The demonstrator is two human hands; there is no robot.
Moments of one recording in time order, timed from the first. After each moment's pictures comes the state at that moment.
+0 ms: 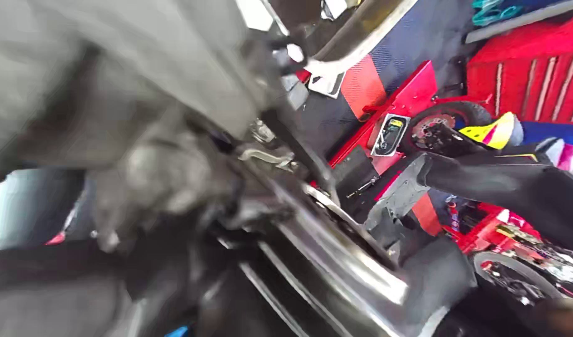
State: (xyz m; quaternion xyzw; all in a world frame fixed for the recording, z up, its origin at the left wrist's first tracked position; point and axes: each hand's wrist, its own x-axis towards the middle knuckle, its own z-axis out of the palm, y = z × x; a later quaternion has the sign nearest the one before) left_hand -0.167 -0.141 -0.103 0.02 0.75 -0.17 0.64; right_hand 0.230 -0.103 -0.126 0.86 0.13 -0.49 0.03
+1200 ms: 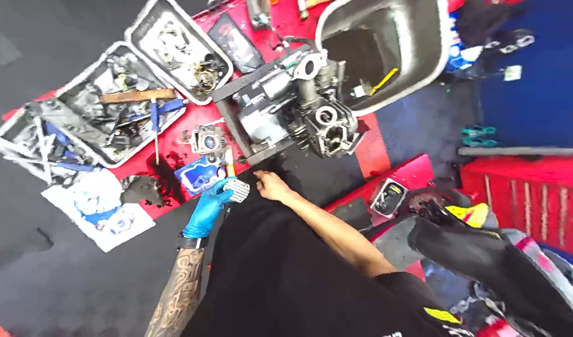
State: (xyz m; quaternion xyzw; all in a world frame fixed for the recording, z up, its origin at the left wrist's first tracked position) left_hand -0.200 -0.141 -0.070 0.17 0.63 0.34 0.67; right_hand 0.022 -0.054 -0.162 0.44 0.74 -0.50 0.12
